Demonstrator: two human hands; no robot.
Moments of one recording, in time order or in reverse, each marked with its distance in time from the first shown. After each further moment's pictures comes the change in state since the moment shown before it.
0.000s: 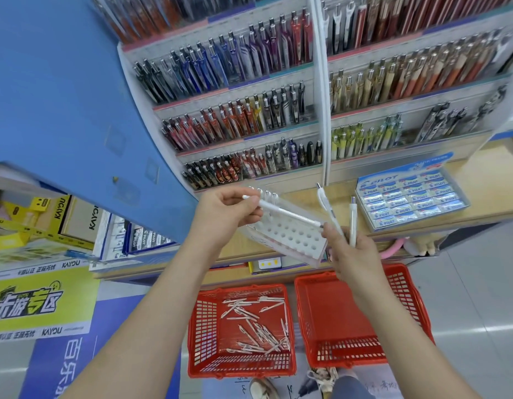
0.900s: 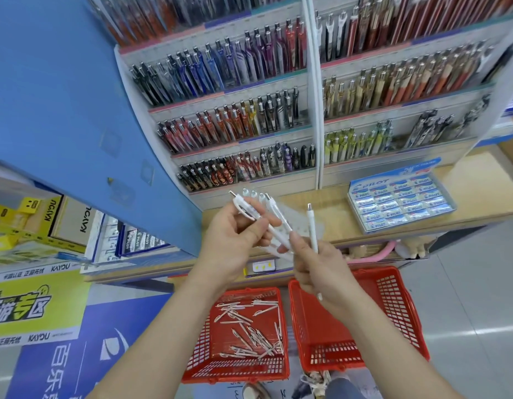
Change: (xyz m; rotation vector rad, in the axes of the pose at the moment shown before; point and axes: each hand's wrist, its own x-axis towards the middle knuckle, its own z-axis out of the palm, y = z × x) left_hand -0.036 -0.008 0.021 -0.083 -0.096 0.101; right_hand -0.024 -0.017 0.026 0.174 -0.356 0.143
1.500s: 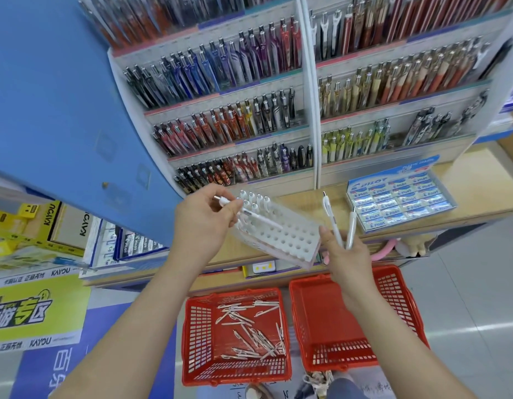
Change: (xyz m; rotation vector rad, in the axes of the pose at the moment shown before) left_hand 0.033 0.006 -0.031 0.534 0.277 0.133; right_hand 0.028 0.023 -0.045 -0.149 0.506 -0.132
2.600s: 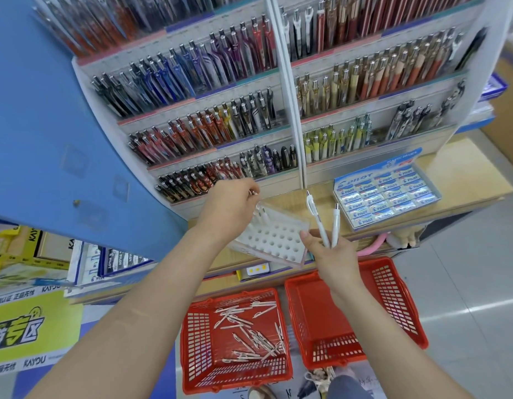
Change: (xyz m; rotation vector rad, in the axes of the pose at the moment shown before) left_hand 0.046 0.009 0.055 0.638 -0.244 0.401; right_hand 0.008 0.003 0.003 0.000 -0.004 0.016
